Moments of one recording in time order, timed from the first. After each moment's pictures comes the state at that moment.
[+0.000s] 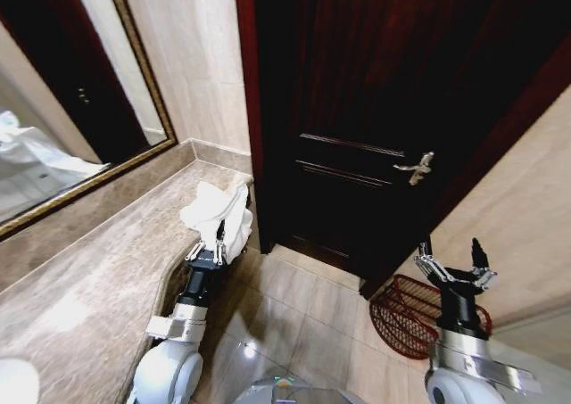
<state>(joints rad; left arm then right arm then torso) 1.71 -1.42 -0.52 -2.37 -0.14 -0.20 0.03 -1.79 1.52 0.80 2.35 0.37 0.45 -0.03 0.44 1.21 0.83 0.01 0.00</state>
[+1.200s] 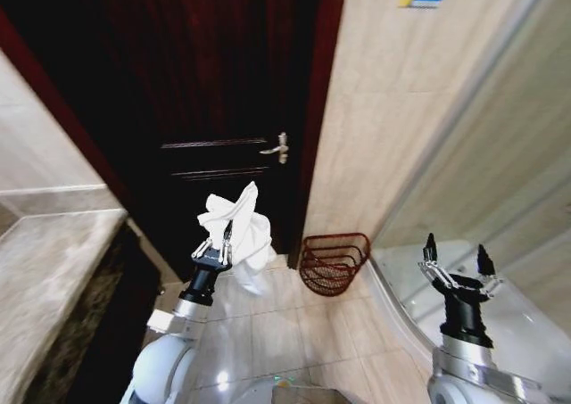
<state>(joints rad) 1.67 -1.31 -0.52 -2.37 -0.23 -0.16 0.05 -1.82 1.53 0.81 2.33 0.37 0.49 -0.03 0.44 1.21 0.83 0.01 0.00</state>
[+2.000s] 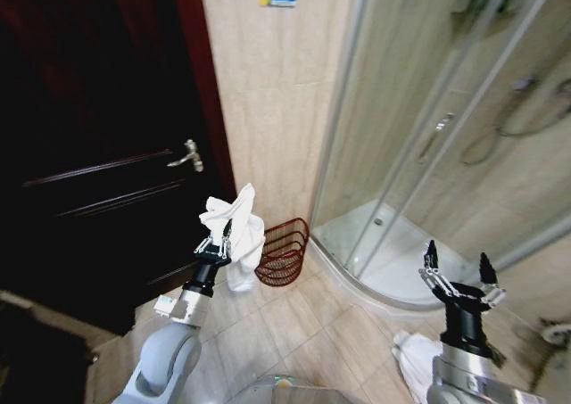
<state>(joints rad) 1.57 -1.27 -0.49 -2.25 -0.33 -0.13 -0.02 -1.86 1.57 0.81 2.33 0.35 0.53 -0.04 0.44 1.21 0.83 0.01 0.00</state>
